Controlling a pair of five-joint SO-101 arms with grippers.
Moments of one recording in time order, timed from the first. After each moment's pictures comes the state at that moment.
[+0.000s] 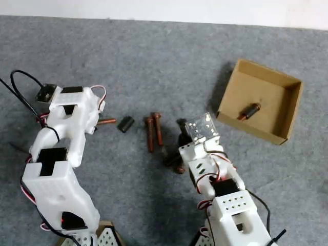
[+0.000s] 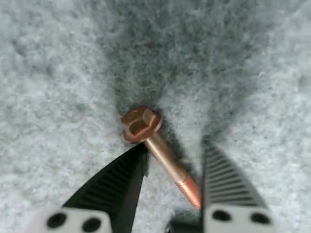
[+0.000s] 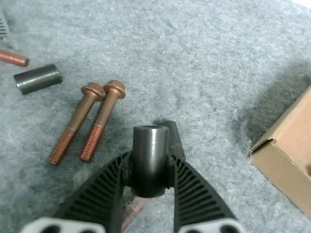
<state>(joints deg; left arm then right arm) -13.4 20.6 13.9 55.1 72.2 -22.5 -58.5 85.2 12.4 12.8</state>
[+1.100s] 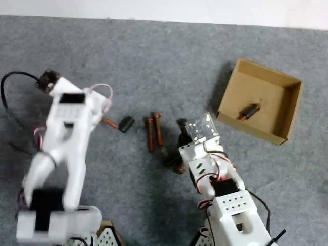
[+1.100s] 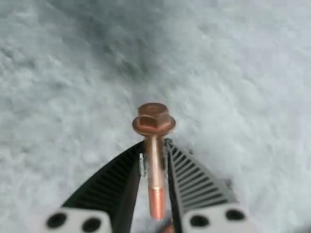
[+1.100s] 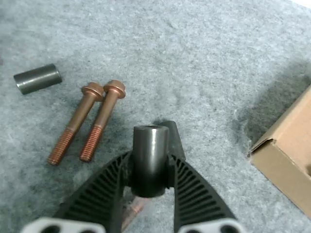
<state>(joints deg) -5.5 -10.4 29.7 53.6 62.7 -22.5 -58.5 85.2 12.4 12.8</state>
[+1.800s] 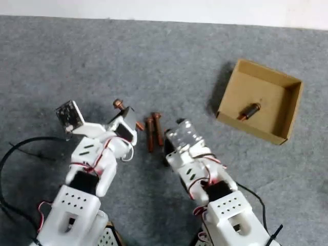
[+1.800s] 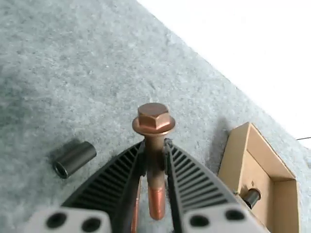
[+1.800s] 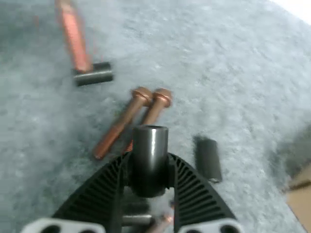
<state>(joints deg) 10.9 -65.8 80.6 13.1 50.4 -32.7 -59.2 85.6 12.4 18.5</state>
